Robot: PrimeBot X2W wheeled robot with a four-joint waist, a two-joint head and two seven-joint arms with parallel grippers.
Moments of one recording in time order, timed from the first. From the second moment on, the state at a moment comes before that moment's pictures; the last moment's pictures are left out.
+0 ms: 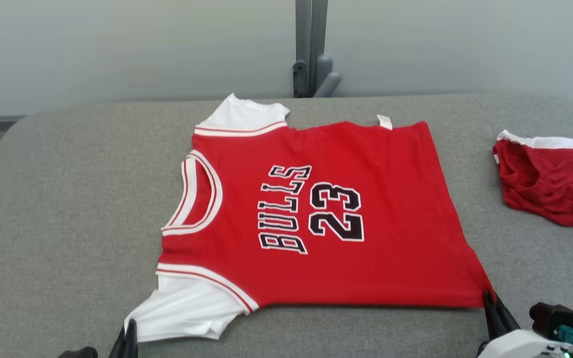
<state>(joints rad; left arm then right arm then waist) 0.02 0.10 0.00 0.52 -0.34 -0.13 -0.26 -0.06 -0.11 -0.04 0.59 0.31 0.13 -0.26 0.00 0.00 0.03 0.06</state>
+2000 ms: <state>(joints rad) -0.55 0.12 -0.13 0.57 -0.27 -0.13 -0.26 -0.54 -0.08 -0.13 0.63 0.09 0.13 -0.26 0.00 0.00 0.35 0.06</state>
